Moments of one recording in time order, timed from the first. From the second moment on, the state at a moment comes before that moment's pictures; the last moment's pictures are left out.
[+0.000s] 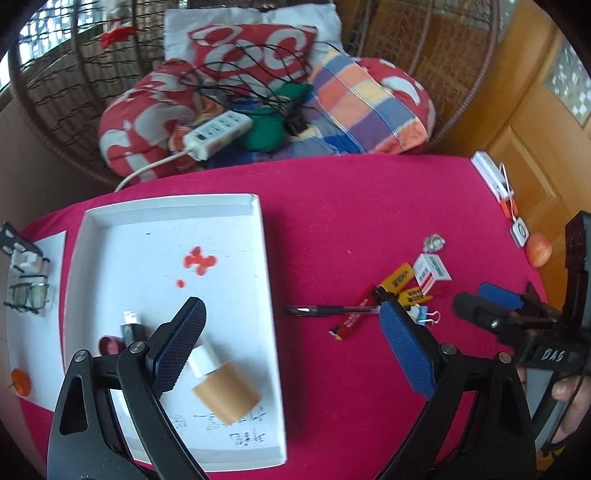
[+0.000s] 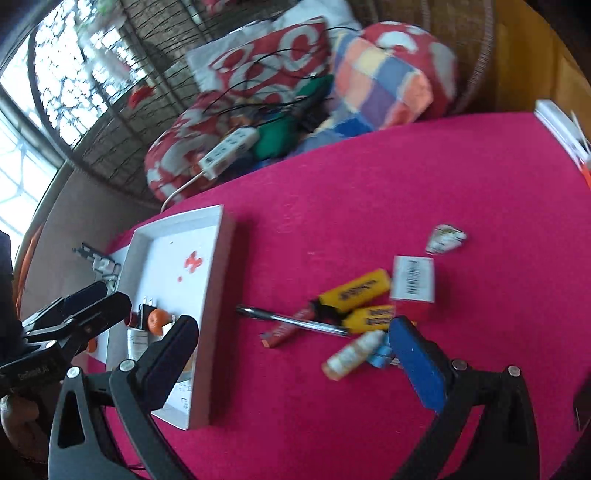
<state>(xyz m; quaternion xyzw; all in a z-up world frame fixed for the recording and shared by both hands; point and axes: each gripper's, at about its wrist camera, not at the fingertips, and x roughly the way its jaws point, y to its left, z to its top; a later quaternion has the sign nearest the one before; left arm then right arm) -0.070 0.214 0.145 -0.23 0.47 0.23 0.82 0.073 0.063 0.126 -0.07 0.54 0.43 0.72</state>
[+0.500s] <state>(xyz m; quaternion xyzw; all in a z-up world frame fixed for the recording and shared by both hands) 0.027 0.171 0.090 -0.17 0.55 0.15 0.80 0.161 -0.070 0.107 0.00 0.58 0.33 0.75</state>
